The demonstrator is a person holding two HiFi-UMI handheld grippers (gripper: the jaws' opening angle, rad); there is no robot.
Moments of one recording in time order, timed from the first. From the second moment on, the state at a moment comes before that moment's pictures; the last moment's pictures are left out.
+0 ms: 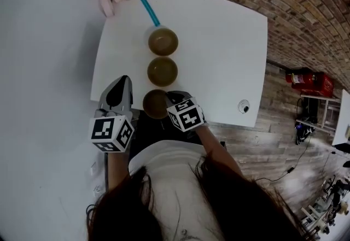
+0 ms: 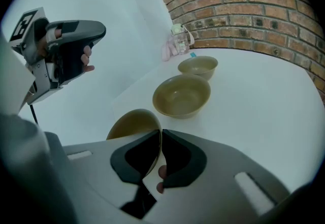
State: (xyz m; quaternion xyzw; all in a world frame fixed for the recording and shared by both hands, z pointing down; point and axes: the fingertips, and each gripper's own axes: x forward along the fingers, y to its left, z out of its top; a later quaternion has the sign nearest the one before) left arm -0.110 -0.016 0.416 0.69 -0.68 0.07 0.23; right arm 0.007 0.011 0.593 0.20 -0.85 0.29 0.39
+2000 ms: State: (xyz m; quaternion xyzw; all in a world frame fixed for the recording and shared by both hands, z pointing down) left arm -0.157 -0.080 0.410 0.78 -0.58 0.08 0.23; right arm 0.021 -0.083 0.536 0.42 -0.80 0.34 0.26
